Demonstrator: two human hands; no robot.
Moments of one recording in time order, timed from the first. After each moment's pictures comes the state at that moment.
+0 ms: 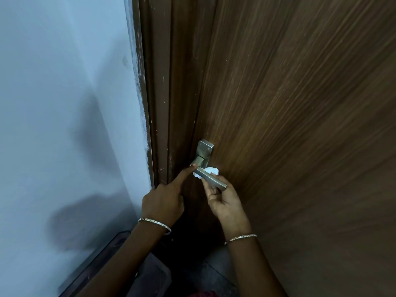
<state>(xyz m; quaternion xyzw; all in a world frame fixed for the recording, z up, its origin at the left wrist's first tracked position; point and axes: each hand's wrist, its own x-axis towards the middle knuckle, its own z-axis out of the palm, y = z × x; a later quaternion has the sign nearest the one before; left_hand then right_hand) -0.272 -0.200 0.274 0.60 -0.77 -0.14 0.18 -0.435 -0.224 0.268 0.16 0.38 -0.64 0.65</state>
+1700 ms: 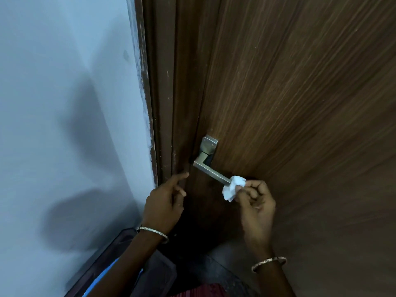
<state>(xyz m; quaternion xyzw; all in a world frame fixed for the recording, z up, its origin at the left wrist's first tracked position) -0.258 -0.192 0.257 0.55 -0.70 -0.29 0.36 -0.469 -0.151 0.247 -0.39 0.60 -0.65 0.27</state>
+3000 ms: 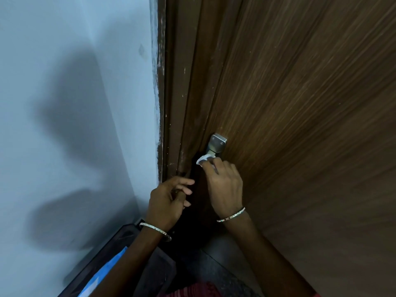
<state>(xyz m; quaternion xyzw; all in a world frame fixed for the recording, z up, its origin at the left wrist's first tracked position) -0.252 -0.194 0.252 0.55 -0.54 -0.48 0.41 -0.411 -0.215 0.263 -0.73 0.59 -0.24 -0.25</state>
